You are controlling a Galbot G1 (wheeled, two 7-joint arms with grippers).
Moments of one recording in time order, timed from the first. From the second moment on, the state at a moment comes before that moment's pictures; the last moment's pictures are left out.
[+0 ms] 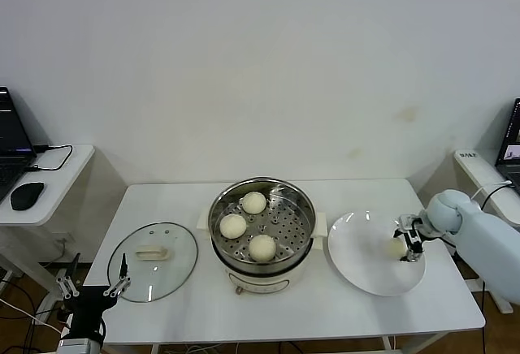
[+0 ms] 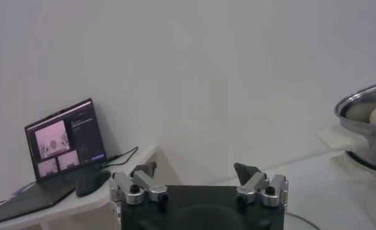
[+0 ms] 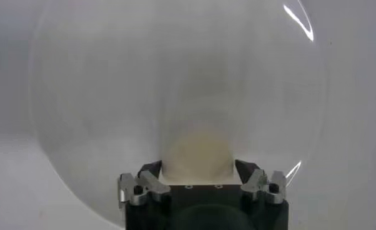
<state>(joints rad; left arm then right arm) 1.80 -1.28 -0.73 -2.23 0.00 0.08 -0.24 -0.27 0.68 -0.45 1.11 -0.36 -0.09 -1.08</state>
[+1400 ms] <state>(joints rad) 1.77 -1.28 -0.70 -2.23 -0.01 0.07 -0.24 0.51 0.84 -1.11 1.46 0.35 -0.51 -0.93</state>
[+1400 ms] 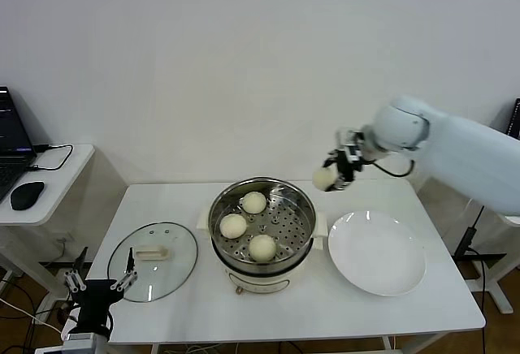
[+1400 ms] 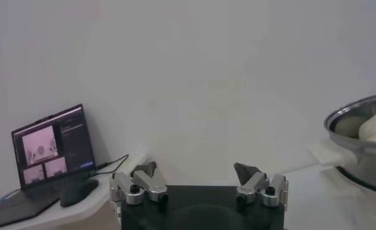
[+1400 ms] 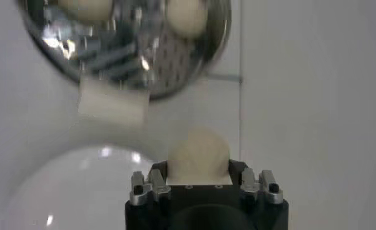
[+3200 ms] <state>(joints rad) 1.74 -1.28 -0.70 -2.18 -0.04 0.03 -0.23 0.00 0.70 -0.71 1.71 0.56 -0.49 -0.33</state>
